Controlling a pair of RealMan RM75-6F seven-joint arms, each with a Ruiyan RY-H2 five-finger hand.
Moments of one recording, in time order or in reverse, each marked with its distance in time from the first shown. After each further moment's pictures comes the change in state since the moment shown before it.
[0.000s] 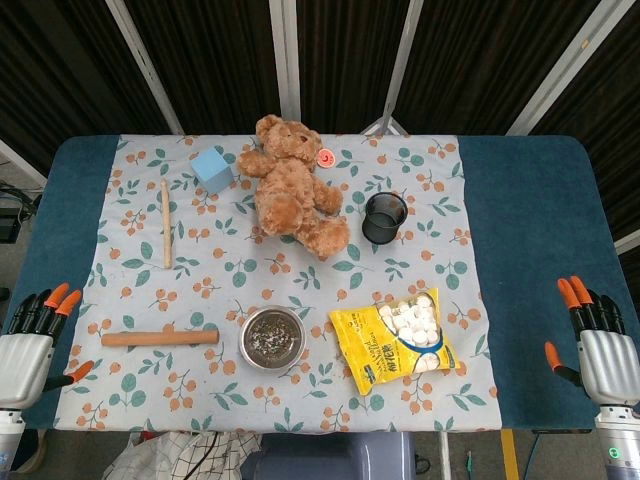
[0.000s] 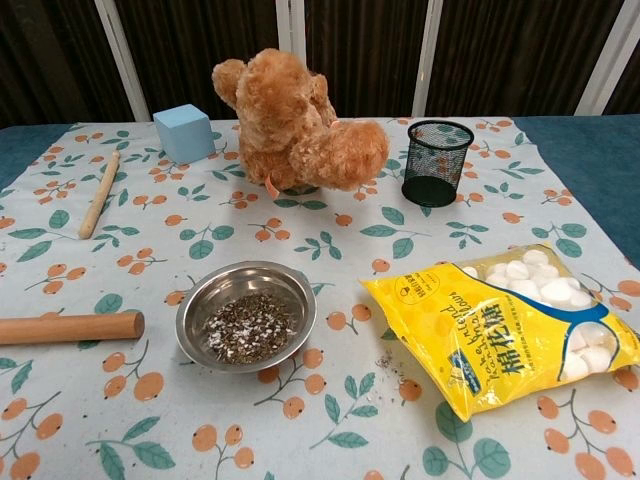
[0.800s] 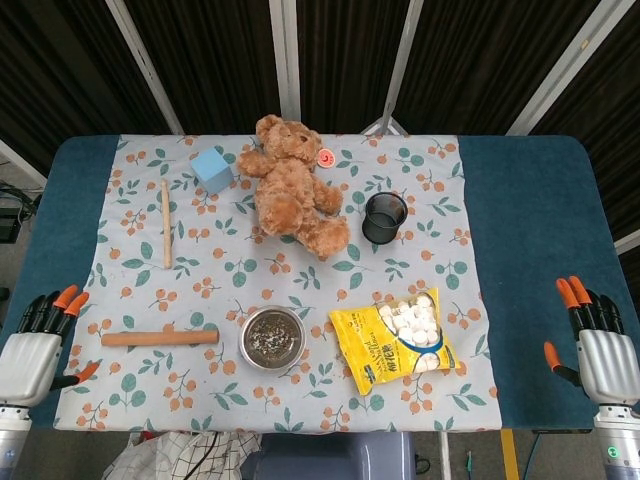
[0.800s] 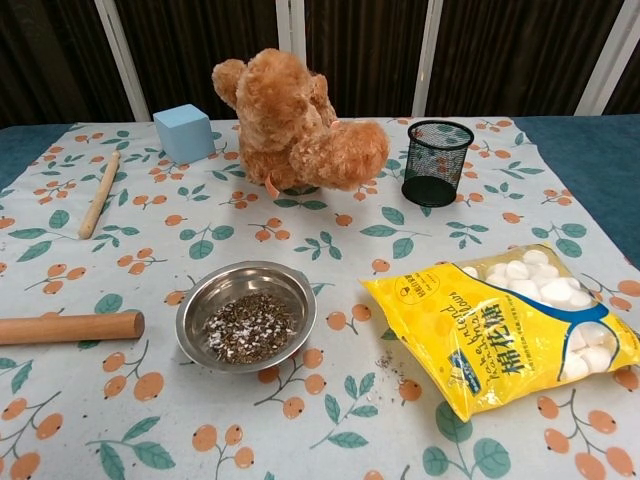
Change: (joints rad) left arm -0.021 0.000 0.000 -0.023 -0.032 -0.060 0.032; right arm 0.003 -0.001 0.002 -0.002 0.005 -0.006 -0.007
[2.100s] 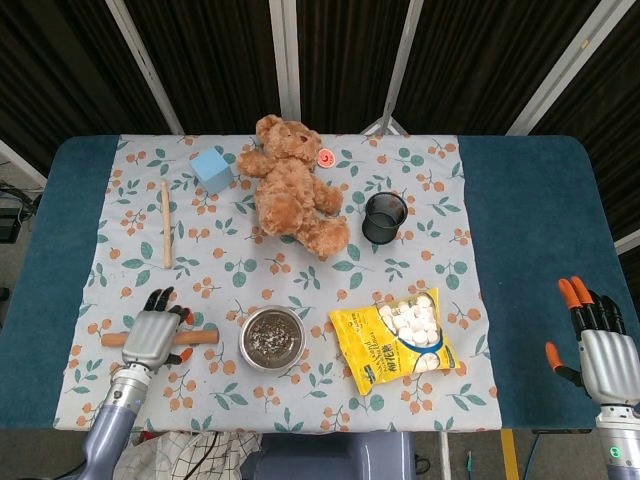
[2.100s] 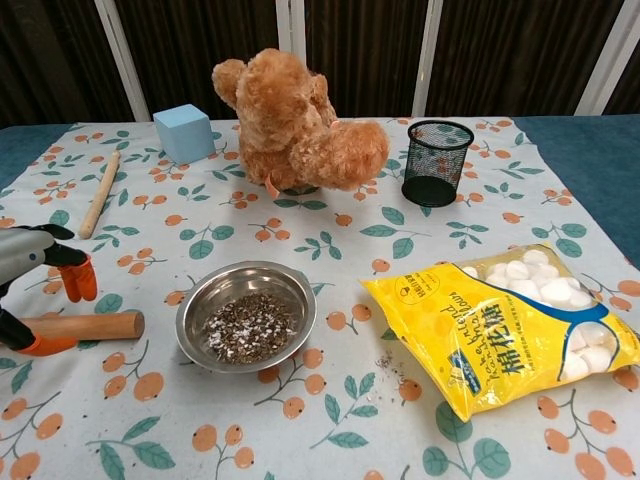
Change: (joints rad) left arm -0.281 -0.346 -0.106 -0.097 -0.486 -0.267 0.551; right arm -0.002 0.007 -0.001 -0.002 0.006 -0.006 0.015
